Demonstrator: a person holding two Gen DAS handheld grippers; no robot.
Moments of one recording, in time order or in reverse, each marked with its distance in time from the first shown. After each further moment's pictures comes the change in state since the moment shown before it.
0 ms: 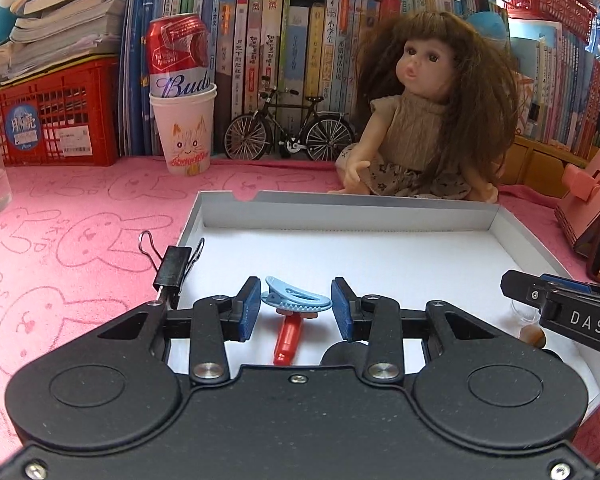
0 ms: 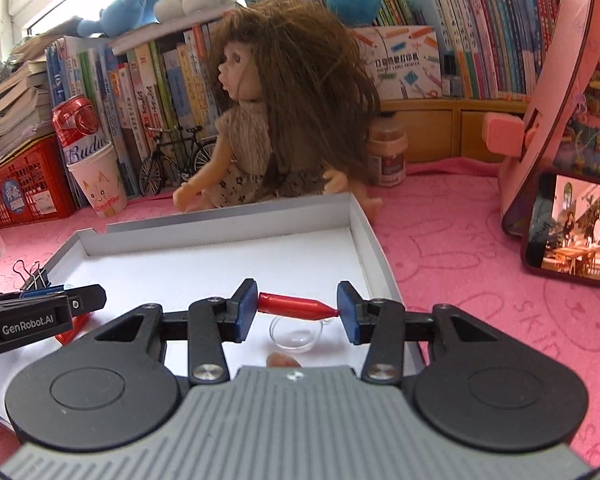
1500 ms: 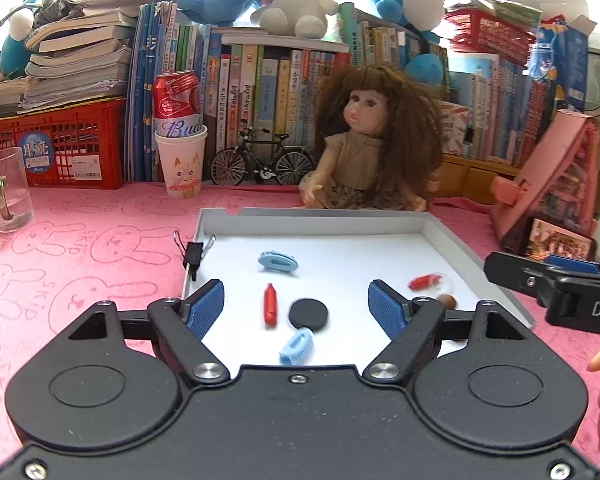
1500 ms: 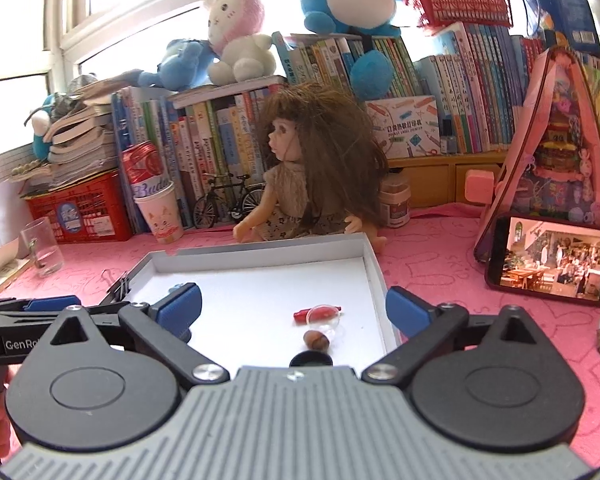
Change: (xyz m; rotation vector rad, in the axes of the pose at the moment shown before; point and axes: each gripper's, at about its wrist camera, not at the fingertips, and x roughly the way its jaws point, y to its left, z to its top) left arm -0.115 0.002 -0.024 0.029 -0.085 -0.104; right arm -0.108 0.008 -0.011 -0.049 -0.135 0.083
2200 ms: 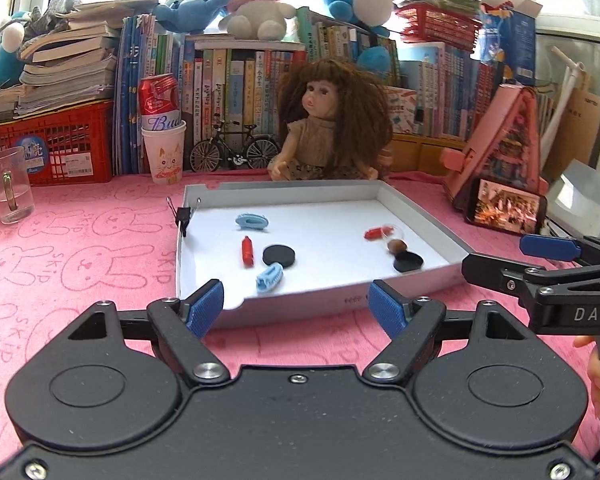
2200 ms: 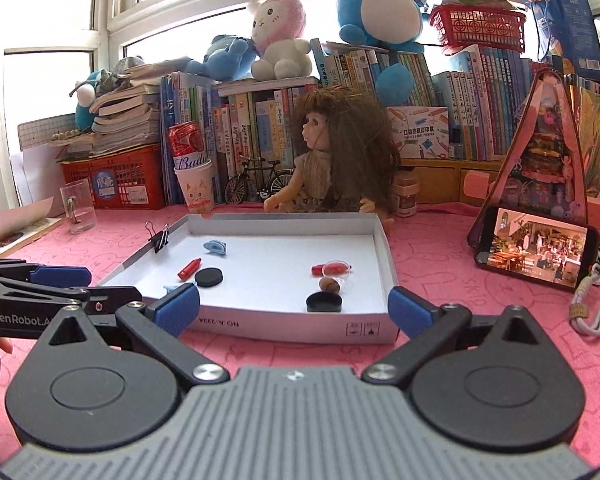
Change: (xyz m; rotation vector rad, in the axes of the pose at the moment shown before) left arm -0.070 -0.006 -0.048 0.079 -0.001 -0.077; right arm -0.065 0.011 -0.041 -0.095 -0.013 0.043
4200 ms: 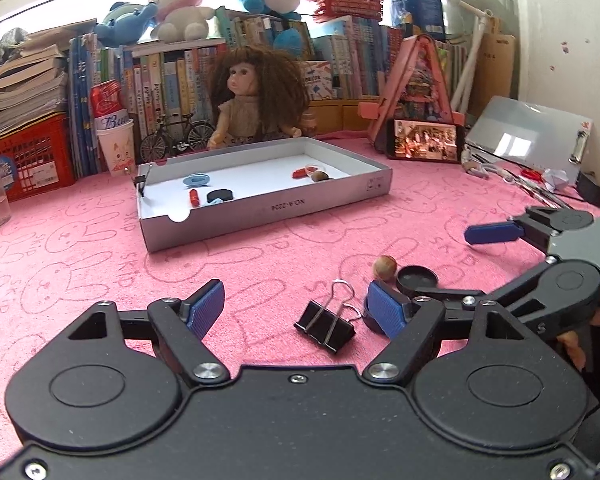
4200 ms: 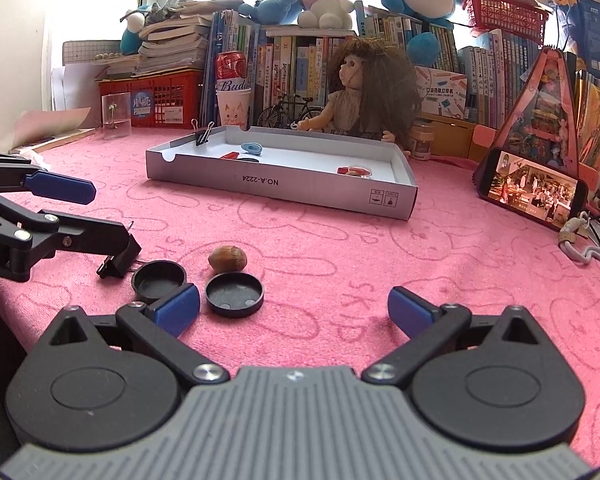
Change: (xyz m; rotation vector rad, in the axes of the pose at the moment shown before) left arm -0.071 -0.023 -0.083 0.197 -0.001 -0.131; right arm -0.051 0.022 -0.088 -0.149 0.092 0.019
